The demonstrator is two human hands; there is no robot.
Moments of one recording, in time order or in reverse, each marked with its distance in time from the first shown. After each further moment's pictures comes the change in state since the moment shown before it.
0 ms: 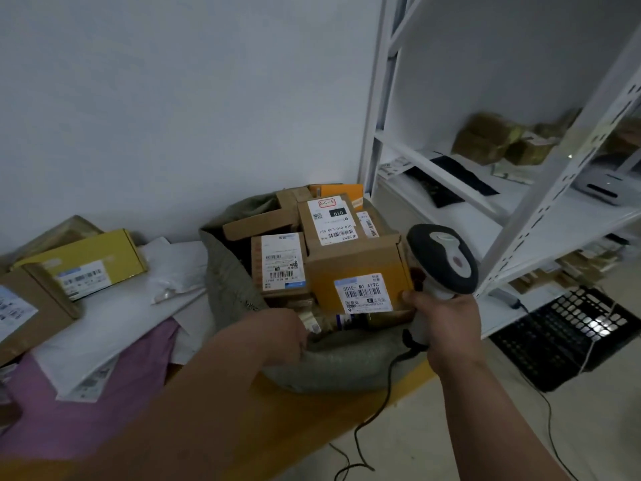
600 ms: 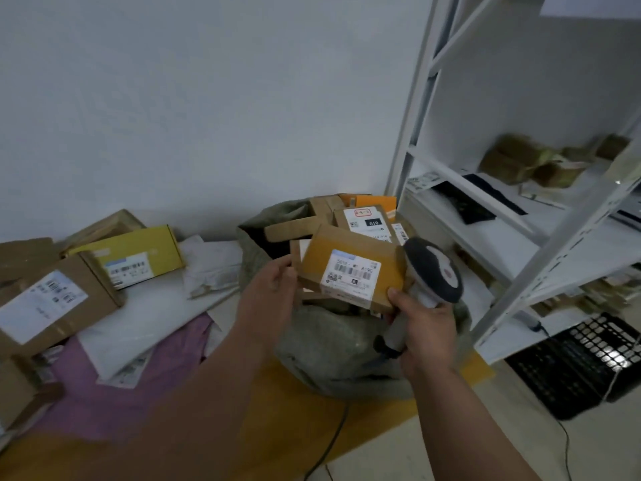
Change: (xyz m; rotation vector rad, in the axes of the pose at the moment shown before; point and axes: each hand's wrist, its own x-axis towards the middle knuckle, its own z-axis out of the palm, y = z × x) left_hand -0.033 -0.049 0.018 -1.221 0.972 -0.094; right_hand -0.041 0.006 0.082 0.170 0.039 0.119
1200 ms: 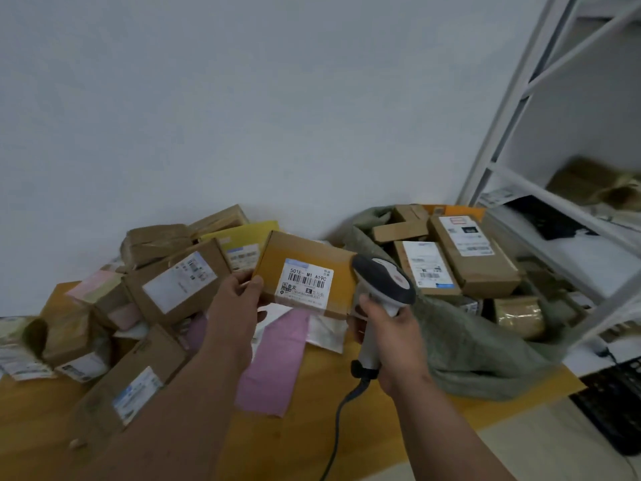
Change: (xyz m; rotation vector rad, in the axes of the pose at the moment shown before) left_hand -0.016 -0.106 -0.212 -0.496 0.263 -0.246; right_hand -0.163 0.067 0.146 -0.137 -0.350 0.030
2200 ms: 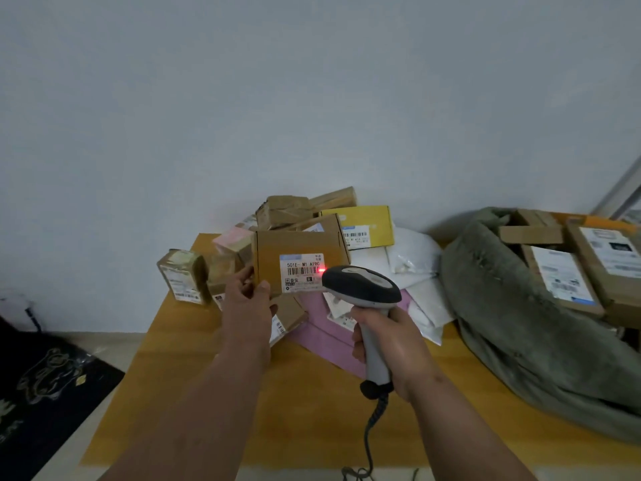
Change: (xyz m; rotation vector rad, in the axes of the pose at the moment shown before) left_hand -0.031 -0.005 -0.172 -0.065 0.412 -0.007; right_hand -0.095 0.034 0.125 -0.258 -0.534 0.138
